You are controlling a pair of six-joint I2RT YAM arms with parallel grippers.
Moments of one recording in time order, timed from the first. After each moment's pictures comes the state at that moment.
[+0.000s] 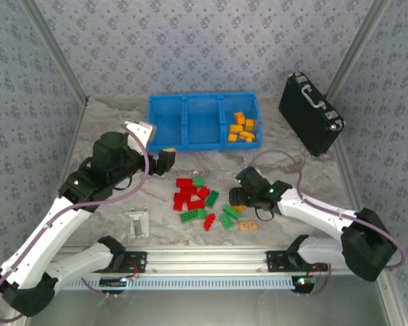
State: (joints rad) left arm -0.64 0.90 1.14 -0.63 -0.05 -0.11; right arm 0.76 1.20 0.63 -0.51 0.14 0.67
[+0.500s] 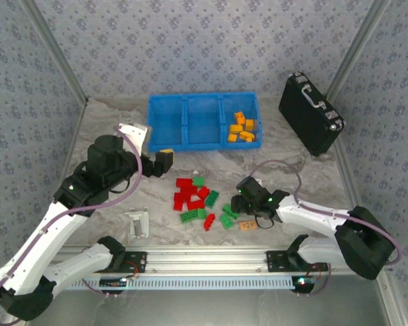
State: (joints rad) left arm -0.64 0.86 1.13 -0.64 -0.04 -0.17; right arm 0.78 1.23 0.51 -0.38 0.14 0.74
